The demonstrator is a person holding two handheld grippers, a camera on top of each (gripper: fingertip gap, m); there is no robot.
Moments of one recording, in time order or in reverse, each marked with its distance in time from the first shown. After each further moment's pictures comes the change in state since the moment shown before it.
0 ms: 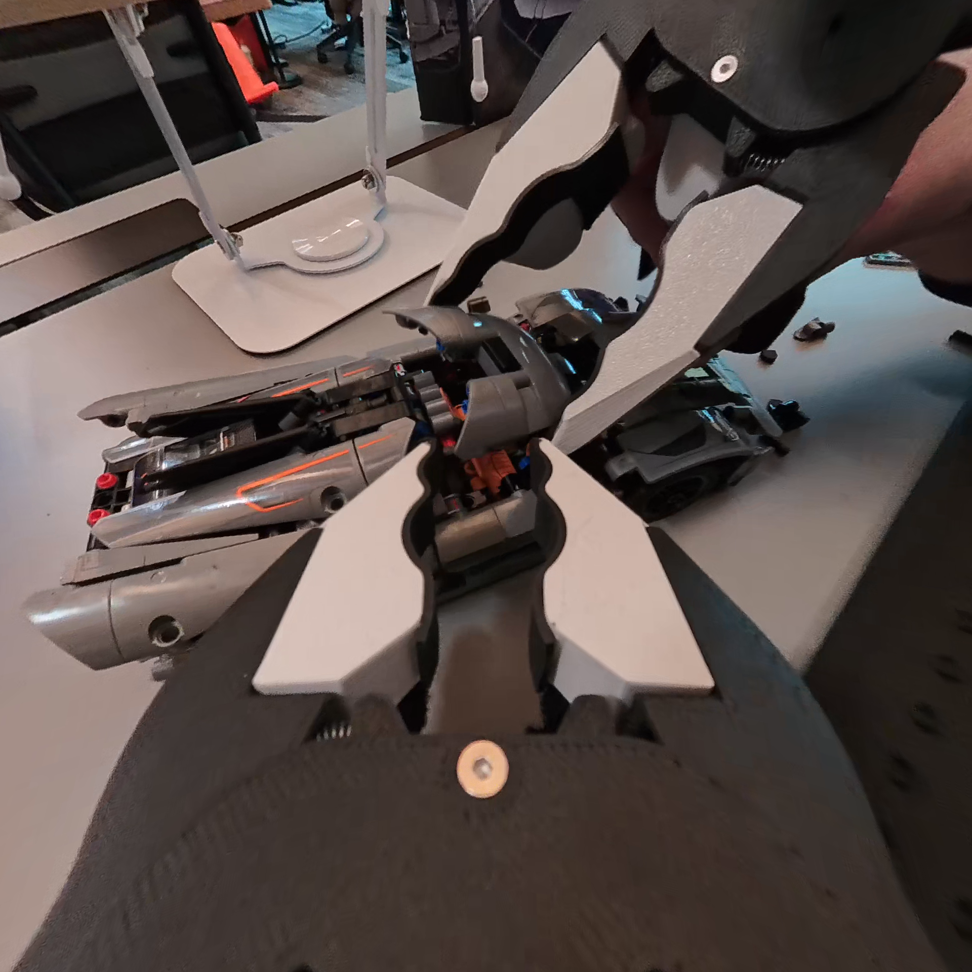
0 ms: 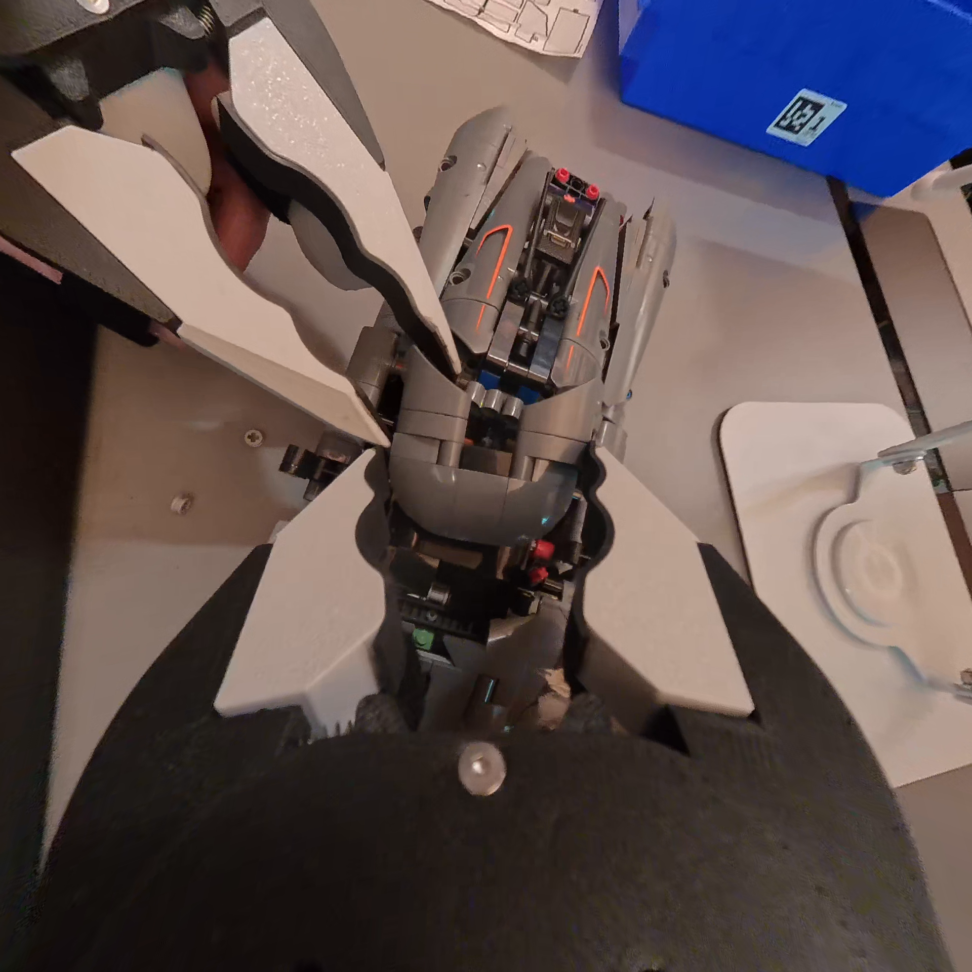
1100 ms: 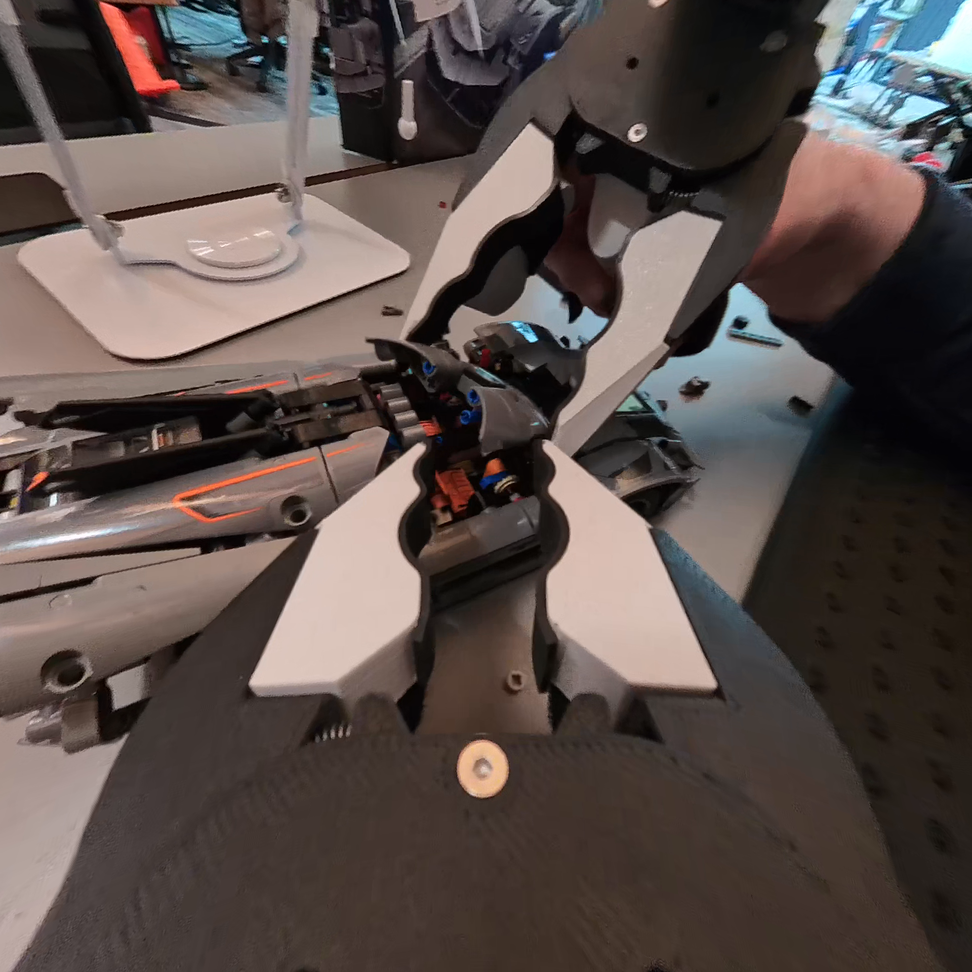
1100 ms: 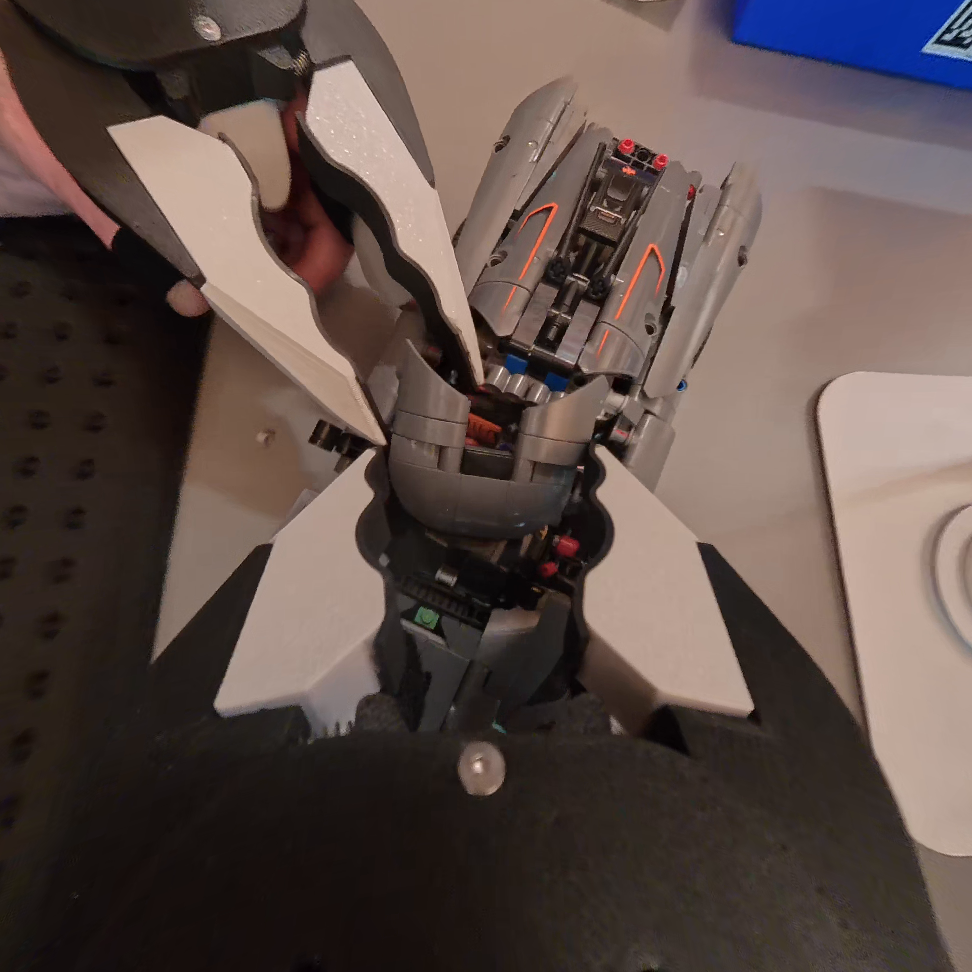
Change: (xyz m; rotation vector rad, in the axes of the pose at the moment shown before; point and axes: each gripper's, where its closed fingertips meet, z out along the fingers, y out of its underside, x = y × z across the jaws) left arm 0.030 -0.010 0.008 0.079 0.180 -0.142; right arm -0.014 0.018 -0.016 -0.002 -0.225 0.054
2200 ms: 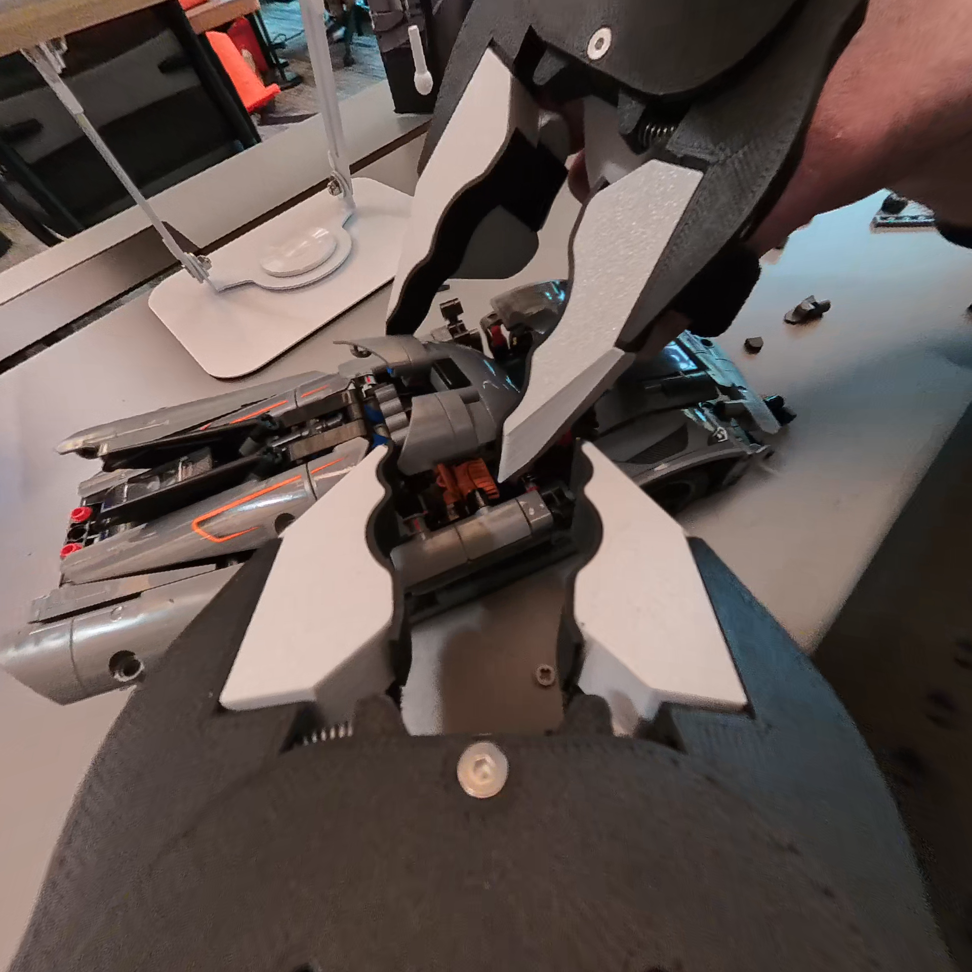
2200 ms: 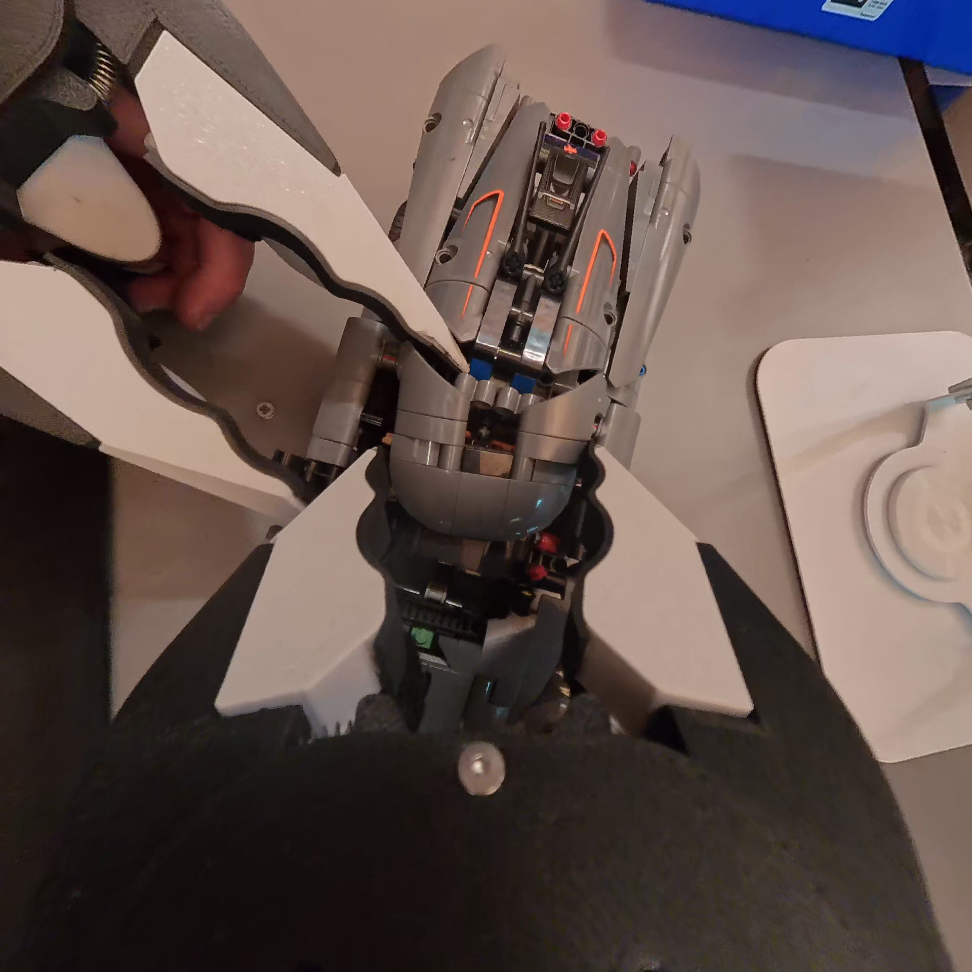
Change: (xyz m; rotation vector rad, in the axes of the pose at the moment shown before) left arm -0.005 0.007 0.005 -0.115 -0.207 0.222; right arm 0.015 -0.003 0.008 -0.066 0.173 0.038
